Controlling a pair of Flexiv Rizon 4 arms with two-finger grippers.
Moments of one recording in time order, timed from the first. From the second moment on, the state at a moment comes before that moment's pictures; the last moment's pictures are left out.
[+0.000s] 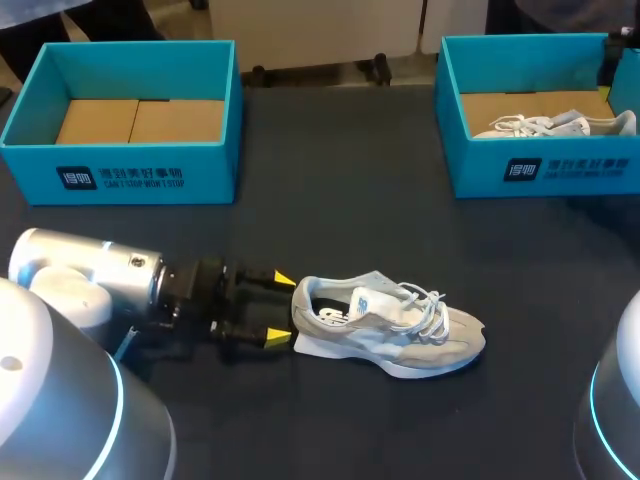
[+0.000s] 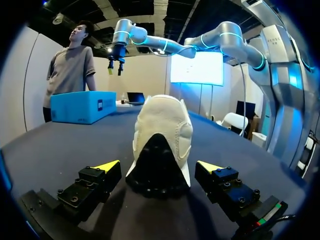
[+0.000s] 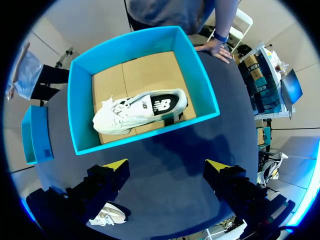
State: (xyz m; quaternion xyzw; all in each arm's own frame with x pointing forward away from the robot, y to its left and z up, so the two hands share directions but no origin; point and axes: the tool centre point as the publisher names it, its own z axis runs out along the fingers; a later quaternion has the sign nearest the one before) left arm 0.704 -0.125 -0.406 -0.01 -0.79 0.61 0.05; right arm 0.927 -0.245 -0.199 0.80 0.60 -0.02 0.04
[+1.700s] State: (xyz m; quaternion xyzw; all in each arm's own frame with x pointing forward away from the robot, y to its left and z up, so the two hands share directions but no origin) left arm 0.690 -0.185 -0.413 -0.04 -0.78 0.62 0.07; right arm 0.927 -0.245 -0.199 0.80 0.60 -0.02 0.04
